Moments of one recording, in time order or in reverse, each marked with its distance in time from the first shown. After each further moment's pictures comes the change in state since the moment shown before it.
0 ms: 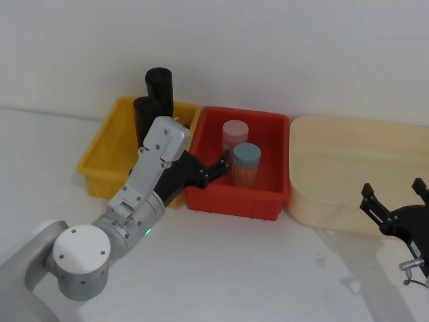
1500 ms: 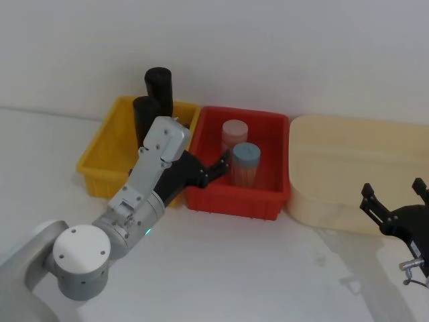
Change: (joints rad) left arm 0.000 0.000 0.000 0.000 0.000 0.000 0.000; right arm 0.000 0.000 0.000 0.000 0.000 0.000 0.000
